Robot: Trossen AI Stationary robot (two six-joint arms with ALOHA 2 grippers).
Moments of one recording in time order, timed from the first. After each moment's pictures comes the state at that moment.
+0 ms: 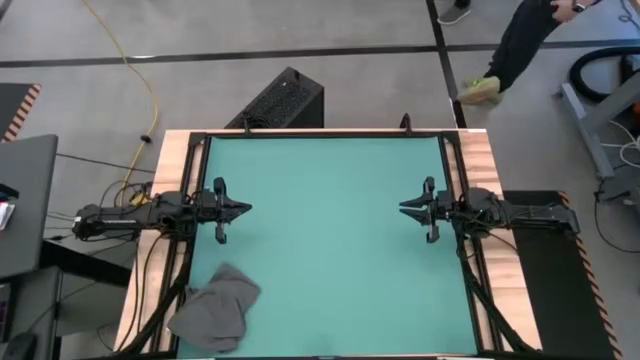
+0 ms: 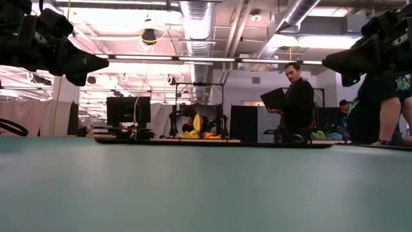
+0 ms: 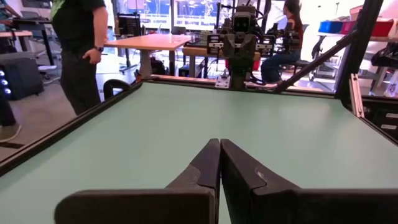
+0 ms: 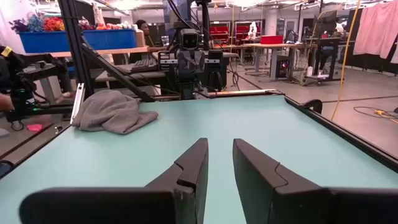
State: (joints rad) left arm 0.03 0.01 0.02 0.02 -0.15 -0.05; right arm -0.06 0.01 0.01 0.02 0.03 0.05
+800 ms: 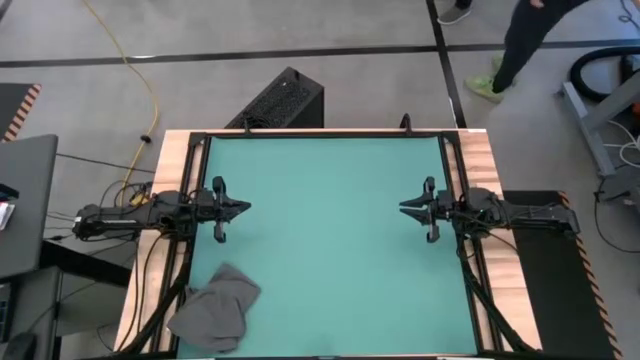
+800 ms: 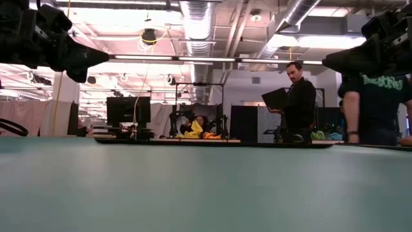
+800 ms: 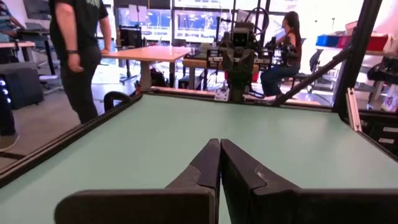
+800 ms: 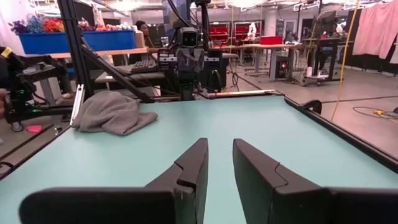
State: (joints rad) left arm 0.03 0.00 0.02 0.08 -0.15 -0.06; right arm -0.05 0.01 0.01 0.03 0.03 0.05
